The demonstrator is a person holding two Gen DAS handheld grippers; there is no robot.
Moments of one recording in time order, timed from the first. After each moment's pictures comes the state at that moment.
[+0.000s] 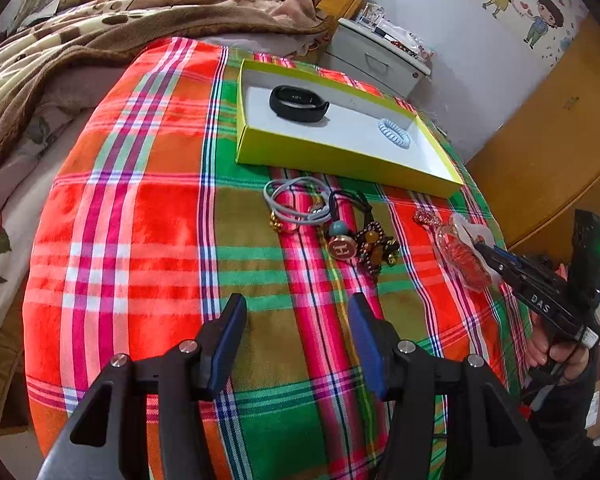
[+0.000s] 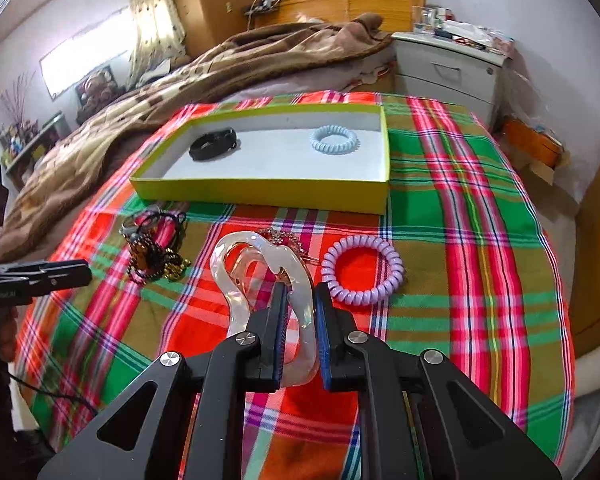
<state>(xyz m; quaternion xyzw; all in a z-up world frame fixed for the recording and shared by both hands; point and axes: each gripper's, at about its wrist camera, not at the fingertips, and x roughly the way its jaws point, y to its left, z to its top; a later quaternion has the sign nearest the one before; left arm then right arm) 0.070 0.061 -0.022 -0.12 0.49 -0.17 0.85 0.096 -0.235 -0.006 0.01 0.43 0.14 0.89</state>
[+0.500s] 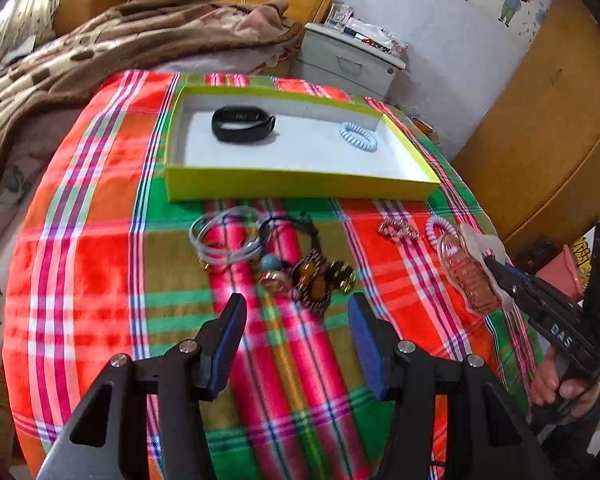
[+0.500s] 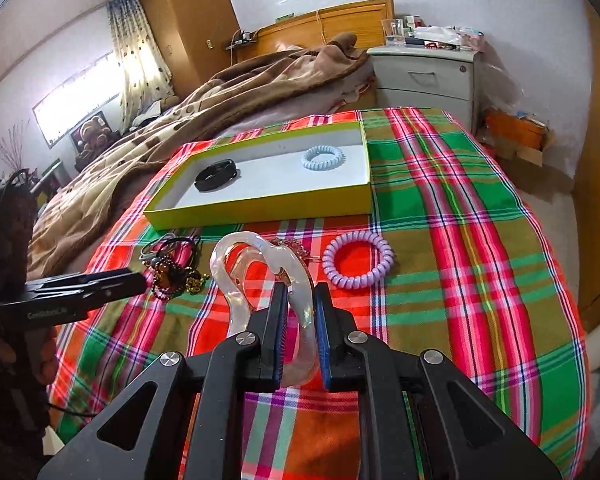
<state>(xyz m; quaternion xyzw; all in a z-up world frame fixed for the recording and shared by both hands) 0.082 0.009 -0.012 -0.07 0.46 -0.18 0.87 0.069 -0.245 0.003 0.07 0.39 0.12 0.91</state>
